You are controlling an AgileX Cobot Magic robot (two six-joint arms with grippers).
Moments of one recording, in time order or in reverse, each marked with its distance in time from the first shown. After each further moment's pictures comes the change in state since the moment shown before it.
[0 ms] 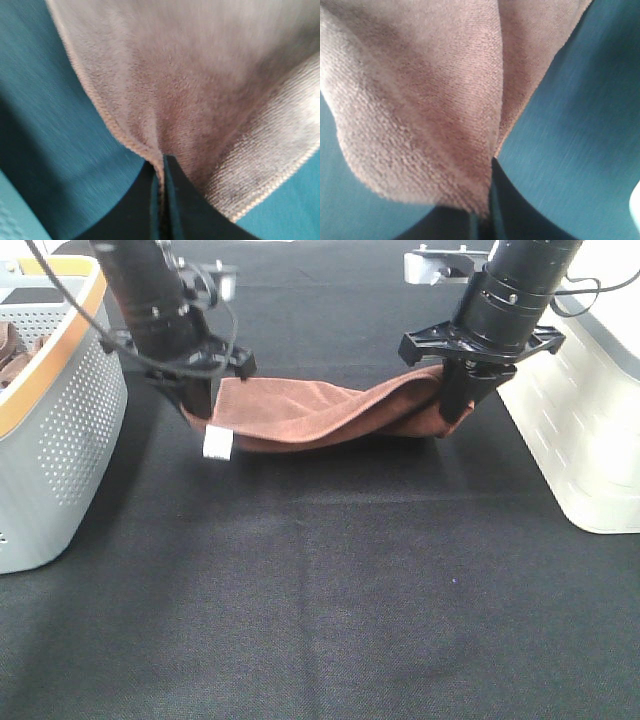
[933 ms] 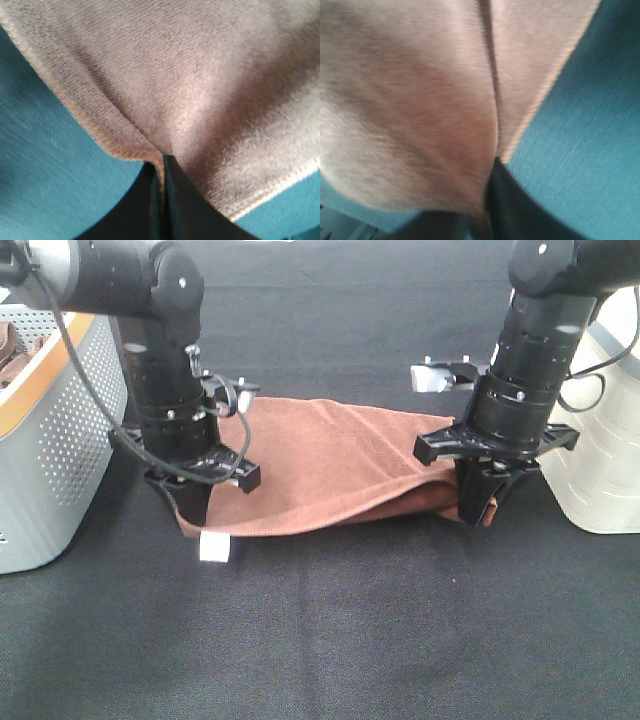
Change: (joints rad) left arm -0.081 -0.006 0.277 -0.003 -0.001 0.000; right arm 0.000 0.015 0.263 0.012 -0.019 0.000
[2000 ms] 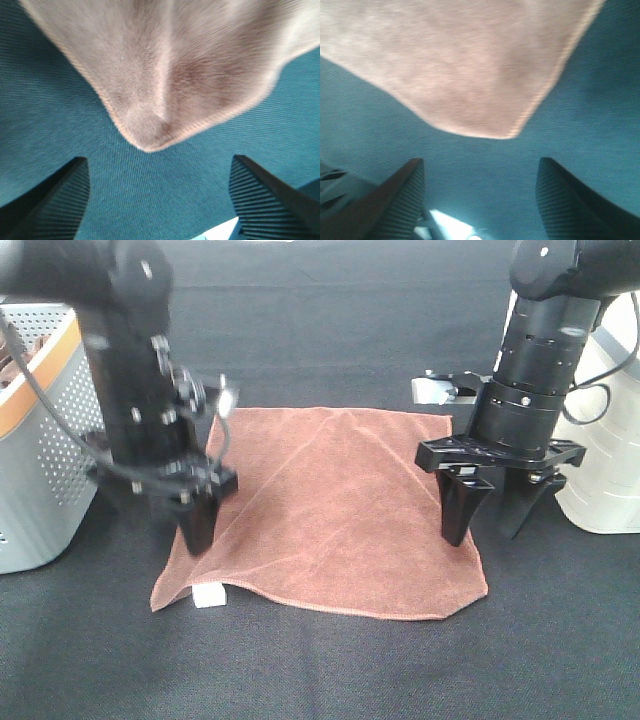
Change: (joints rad) left arm -0.002 -0.156 0.130 -0.016 0.001 0.038; right arm 0.000 -0.005 0.011 0.061 0.090 0.000
